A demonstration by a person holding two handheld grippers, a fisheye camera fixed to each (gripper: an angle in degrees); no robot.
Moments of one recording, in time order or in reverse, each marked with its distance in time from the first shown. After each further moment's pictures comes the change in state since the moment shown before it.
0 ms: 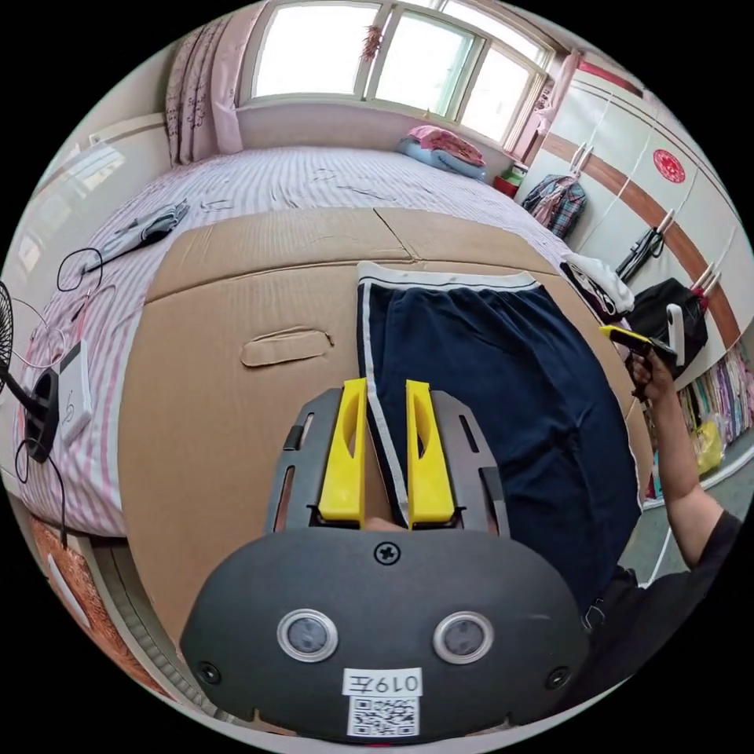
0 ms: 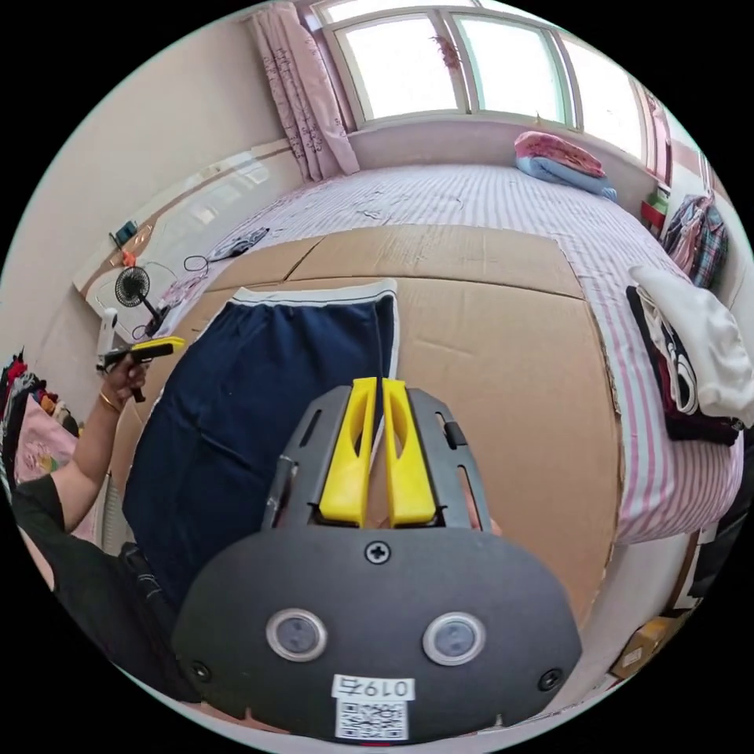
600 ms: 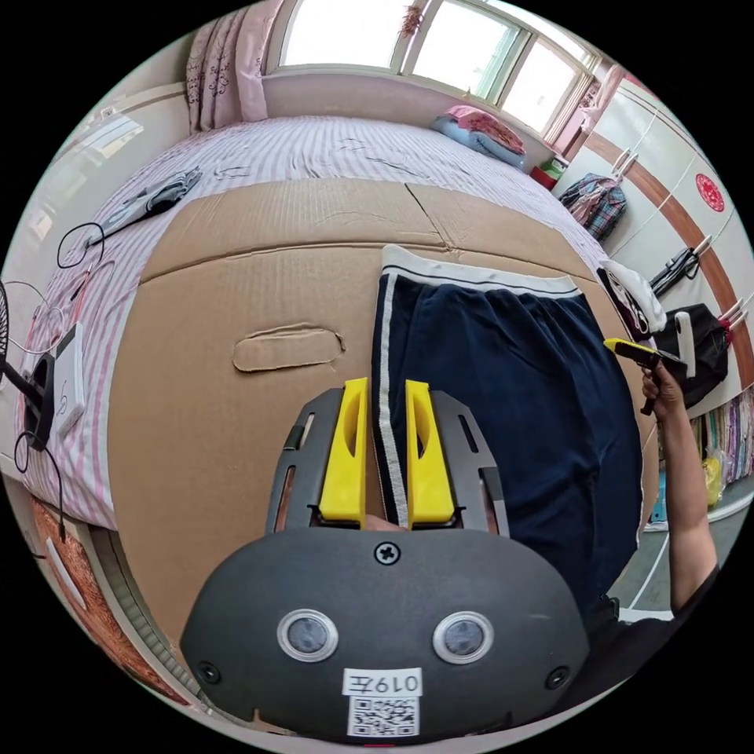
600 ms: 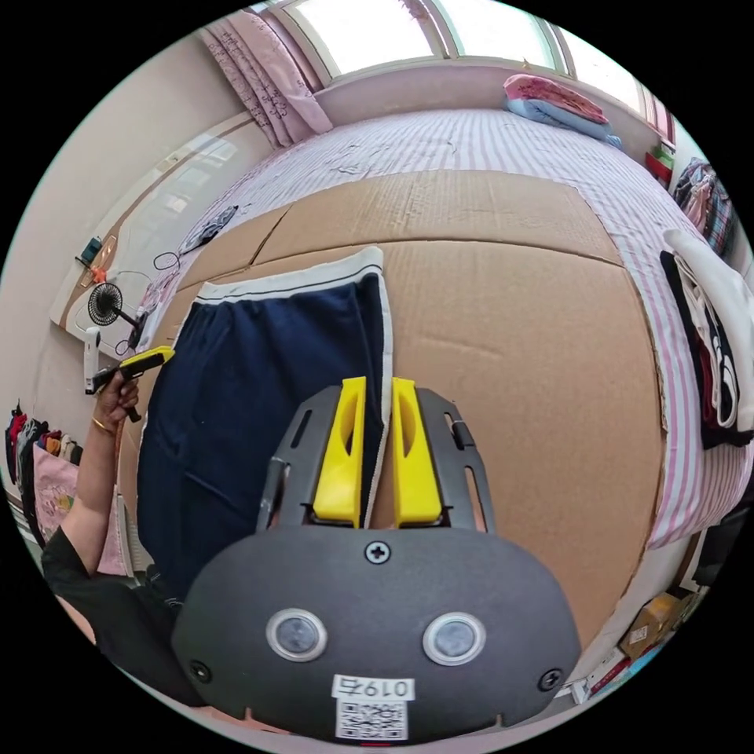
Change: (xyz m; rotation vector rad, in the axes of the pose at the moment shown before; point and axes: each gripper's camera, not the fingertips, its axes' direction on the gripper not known) left arm 0.020 0.024 0.001 -0.099 -0.055 -0.077; right arm 0.011 0.000 -0.001 -0.163 -0.011 0.061
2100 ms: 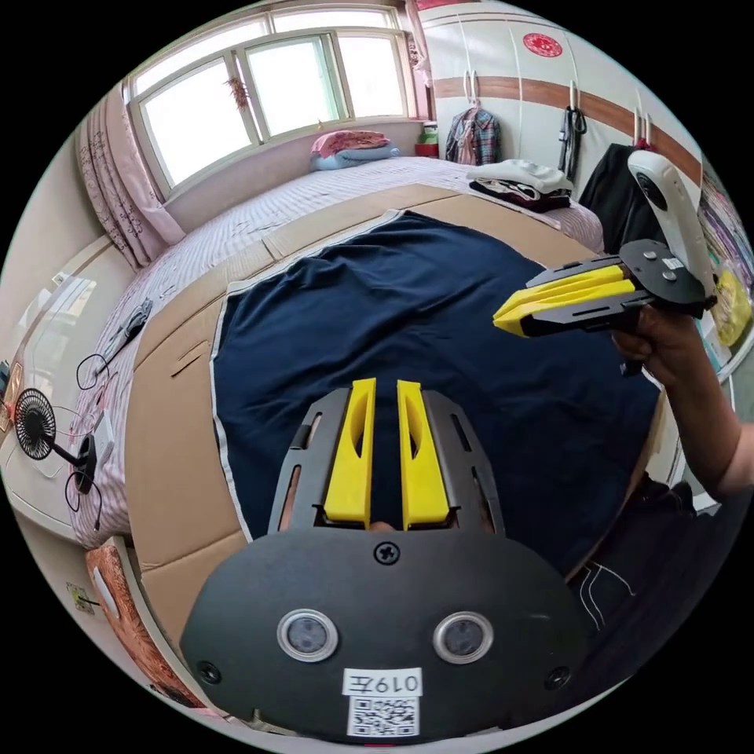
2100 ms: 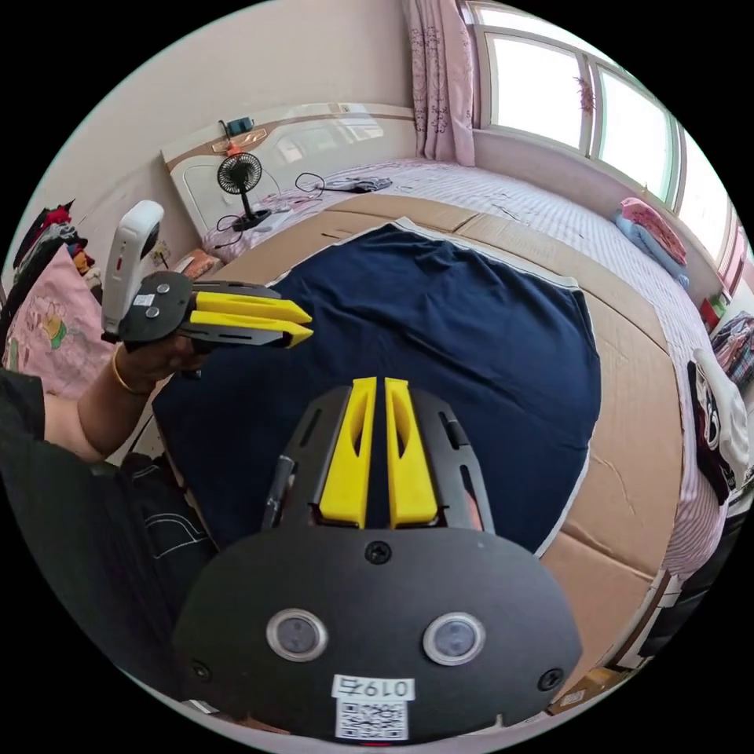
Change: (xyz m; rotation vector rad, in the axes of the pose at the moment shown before) left arm 0.354 0.338 -0.146 0.150 -0.118 0.444; right arm -0.479 0.378 -0.243 0.123 0.012 -0.425
